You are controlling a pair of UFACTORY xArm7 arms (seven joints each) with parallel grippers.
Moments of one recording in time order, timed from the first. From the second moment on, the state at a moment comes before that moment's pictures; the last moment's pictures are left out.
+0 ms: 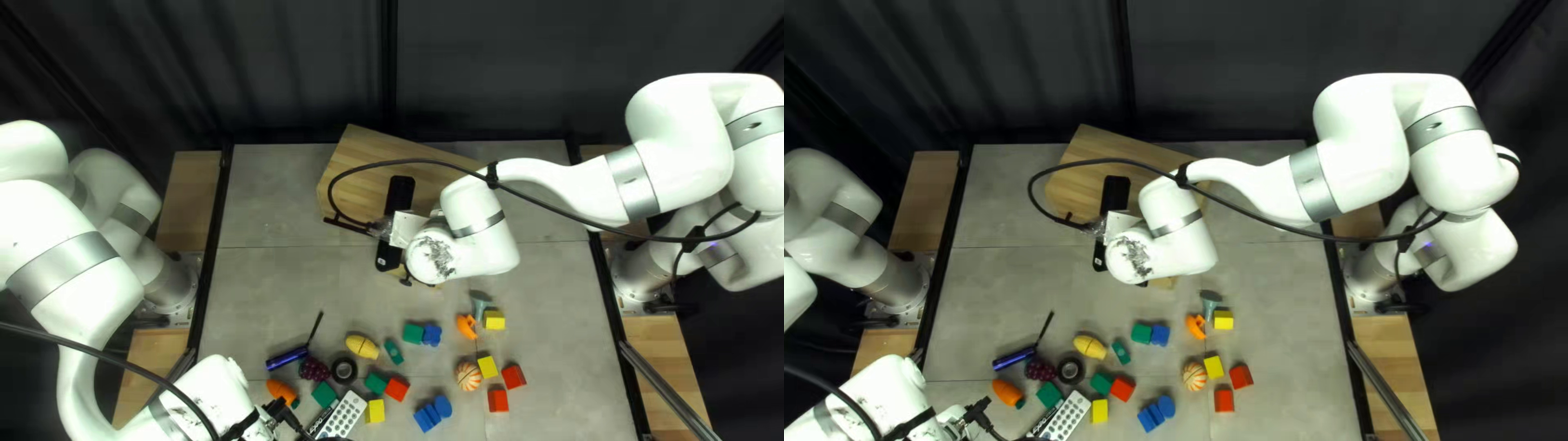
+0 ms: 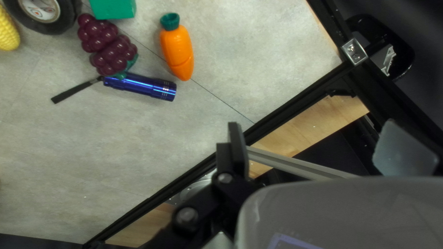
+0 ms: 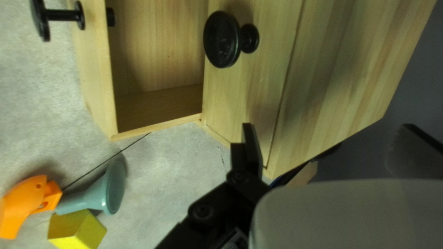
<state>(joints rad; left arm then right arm) -0.35 0.08 -0.50 1.16 -0.12 1.41 -0.01 0.40 0.27 -0.29 1.23 -0.55 1.38 0.61</state>
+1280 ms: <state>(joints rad) -0.35 0.08 -0.50 1.16 -0.12 1.41 -0.01 0.43 0.16 -0.30 1.09 -0.64 1.48 0.66</state>
